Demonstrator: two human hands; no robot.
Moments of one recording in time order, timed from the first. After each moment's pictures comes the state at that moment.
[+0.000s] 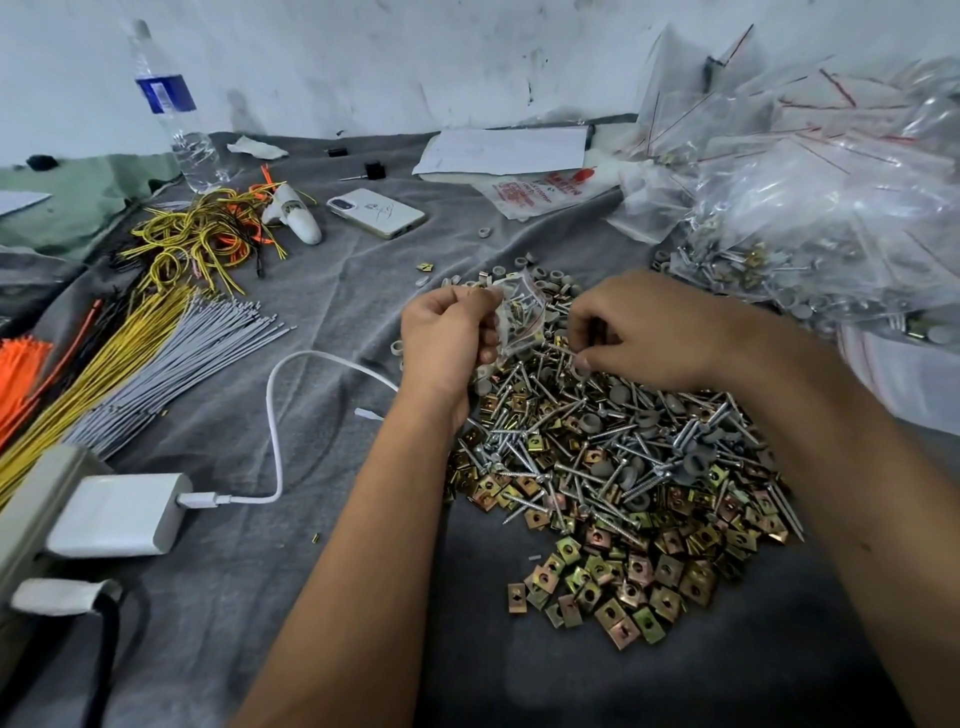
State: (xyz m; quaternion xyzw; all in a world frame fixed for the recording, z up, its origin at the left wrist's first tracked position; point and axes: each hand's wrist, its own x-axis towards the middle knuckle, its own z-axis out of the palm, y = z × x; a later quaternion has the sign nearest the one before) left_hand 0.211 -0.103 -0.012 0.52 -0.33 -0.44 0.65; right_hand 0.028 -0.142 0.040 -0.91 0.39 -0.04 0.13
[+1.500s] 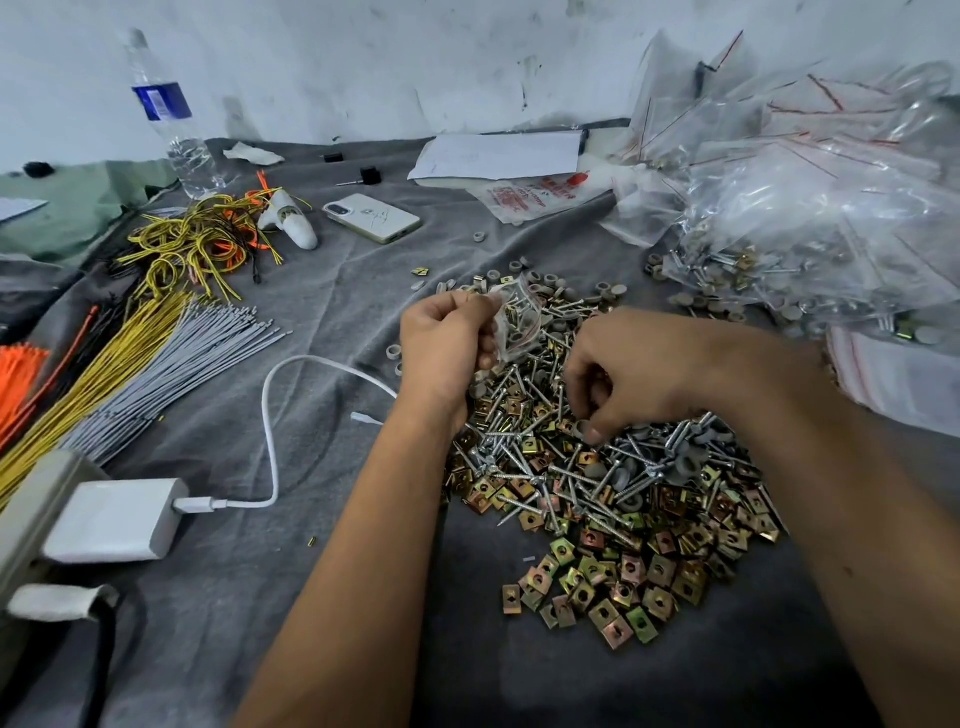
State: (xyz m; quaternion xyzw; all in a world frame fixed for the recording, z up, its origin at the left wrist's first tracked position) left_hand 0.210 -0.104 -0.017 0.52 -0.35 -0.44 0.64; right_hand 0.029 -0.133 0.033 -0.90 0.40 0.08 0.18
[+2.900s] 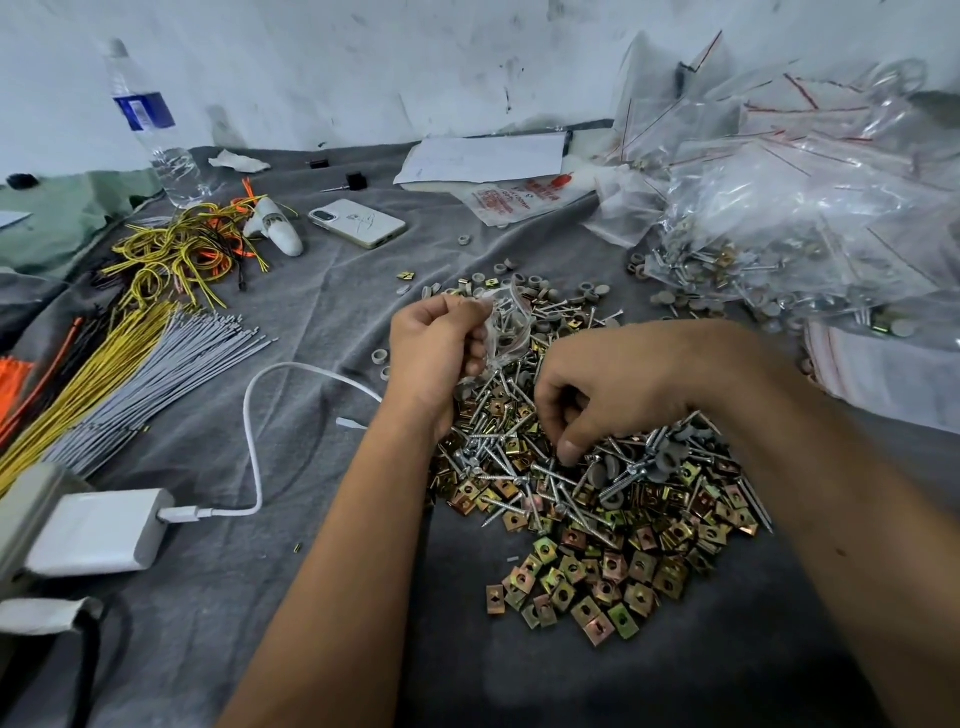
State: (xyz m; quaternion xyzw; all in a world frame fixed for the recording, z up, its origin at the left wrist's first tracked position) left_hand 0.206 -0.103 -0.014 0.52 -0.37 -0.44 0.62; right_hand 0.032 -0.124 0.044 -0.91 0.31 0.14 0.24
